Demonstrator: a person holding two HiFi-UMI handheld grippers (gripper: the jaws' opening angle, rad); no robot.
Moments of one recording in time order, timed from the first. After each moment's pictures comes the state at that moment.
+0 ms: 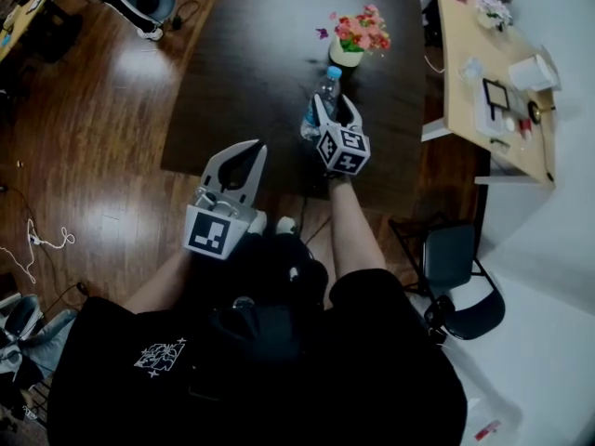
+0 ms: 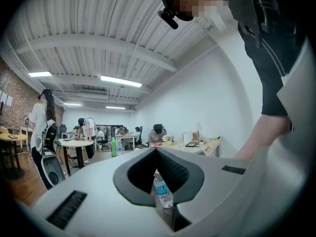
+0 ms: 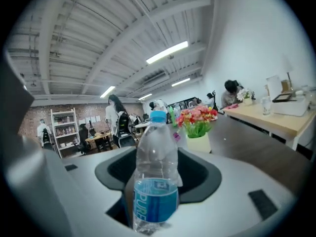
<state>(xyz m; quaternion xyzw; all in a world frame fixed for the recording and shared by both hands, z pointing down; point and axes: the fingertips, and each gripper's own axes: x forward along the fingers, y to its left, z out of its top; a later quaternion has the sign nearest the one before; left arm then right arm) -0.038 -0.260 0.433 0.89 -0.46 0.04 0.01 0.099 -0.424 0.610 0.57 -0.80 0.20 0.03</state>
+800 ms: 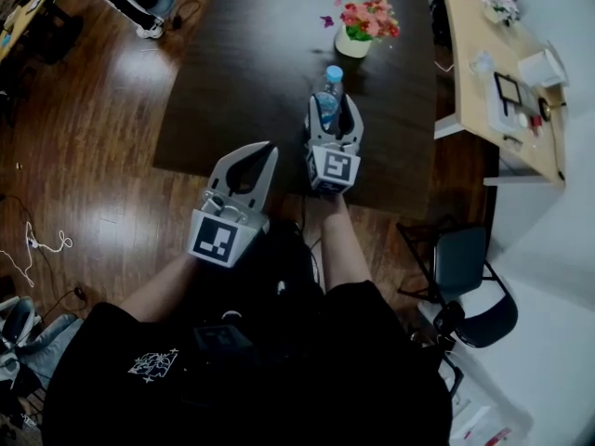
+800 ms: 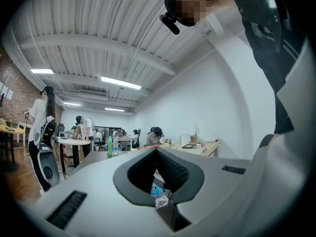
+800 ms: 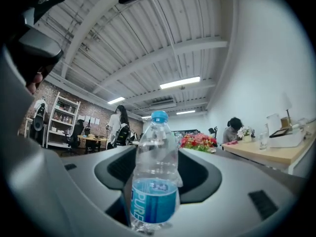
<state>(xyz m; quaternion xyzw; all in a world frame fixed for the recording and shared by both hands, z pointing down) -0.021 -0.244 0.475 0.90 -0.44 0.02 0.00 0.082 -0.384 0.597 0.60 -0.80 -0.01 -0.01</state>
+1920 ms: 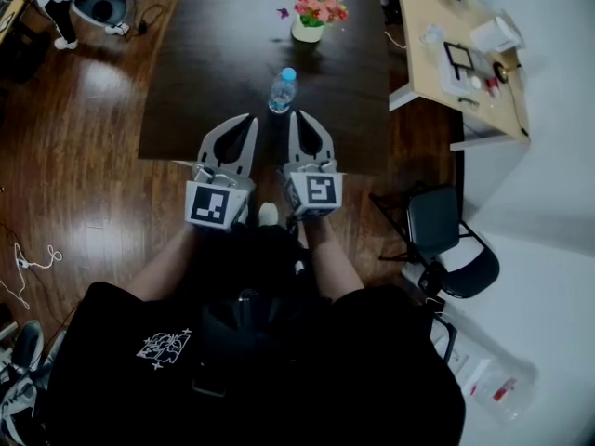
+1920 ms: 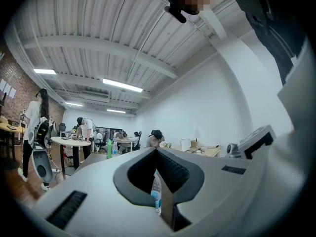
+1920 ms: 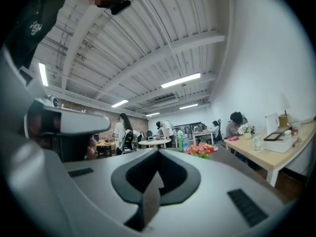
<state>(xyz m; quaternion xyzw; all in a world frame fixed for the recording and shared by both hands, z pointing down) -0.008 -0.236 0.433 0.89 -0.45 -0.01 0.02 0.074 -0.257 0.482 0.57 -0.82 0.05 -0.02</state>
